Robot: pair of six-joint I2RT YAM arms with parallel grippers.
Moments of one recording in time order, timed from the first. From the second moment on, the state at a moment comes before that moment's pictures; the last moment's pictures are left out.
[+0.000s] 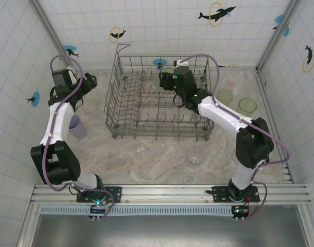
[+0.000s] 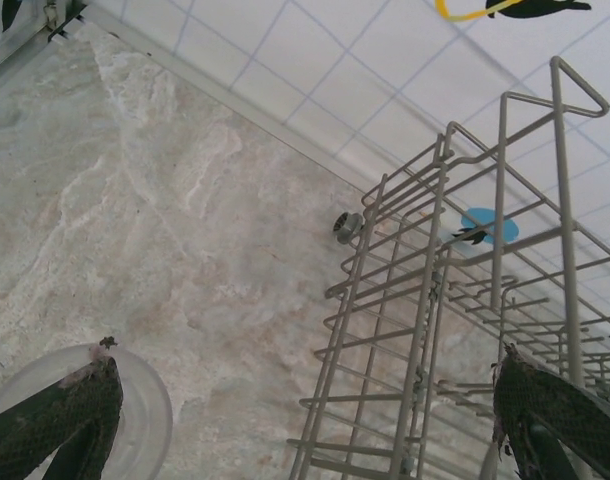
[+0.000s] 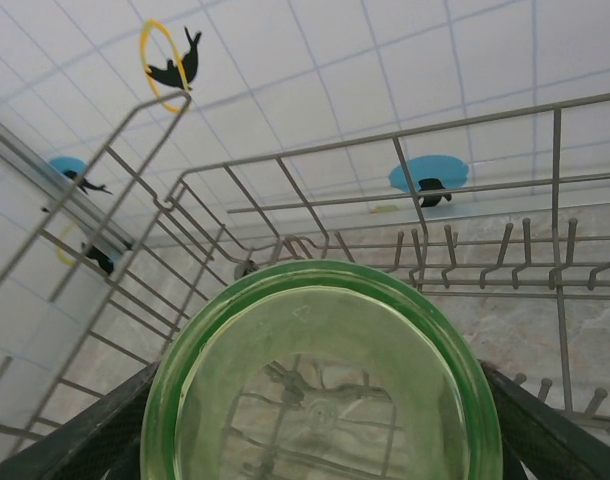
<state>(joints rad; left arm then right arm) 0.18 1.50 1.27 -0.36 0.29 -0.44 0.66 1.78 1.47 -0.04 0.19 0.49</state>
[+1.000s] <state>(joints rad) 0.22 1.41 1.03 -0.21 0.25 -0.37 0.68 2.13 1.85 -0.20 0.25 0.24</state>
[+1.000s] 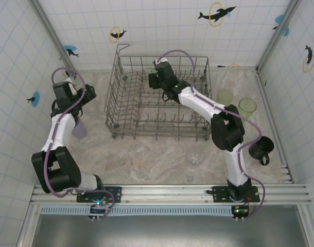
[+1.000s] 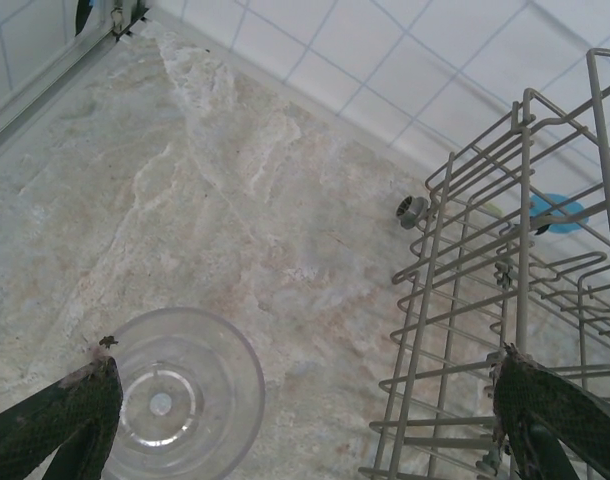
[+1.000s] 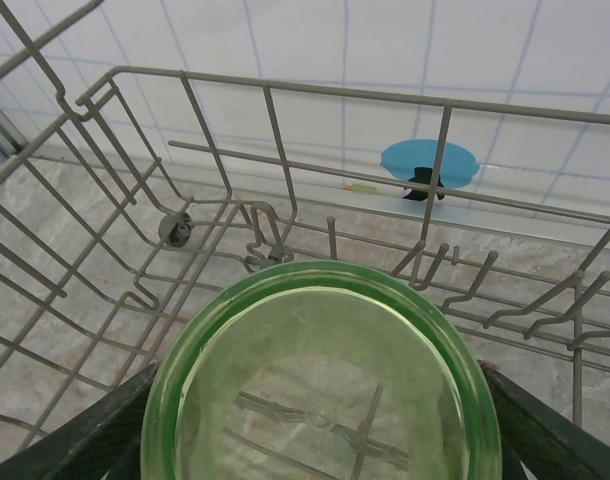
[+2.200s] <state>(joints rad) 0.22 1.43 1.03 -0.20 0.28 -0.39 0.64 2.26 1.86 -0.10 0.21 0.24</state>
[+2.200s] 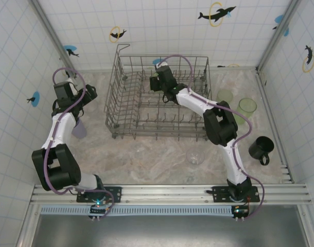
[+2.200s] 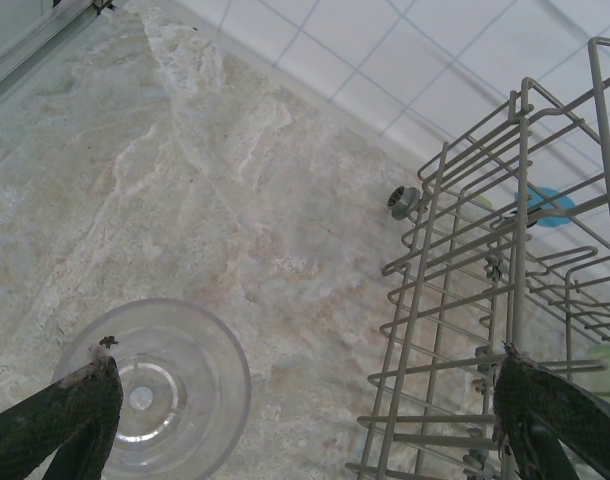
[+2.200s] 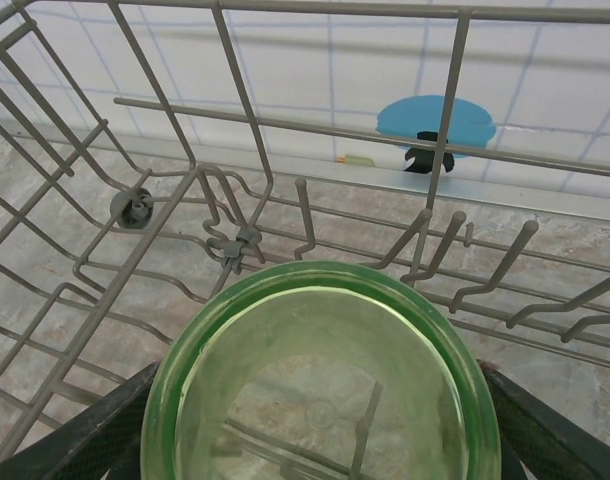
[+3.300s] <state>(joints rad) 0.22 1.43 1.03 -0.20 0.30 -0.40 0.66 2.28 1.94 -0.16 0.23 0.23</state>
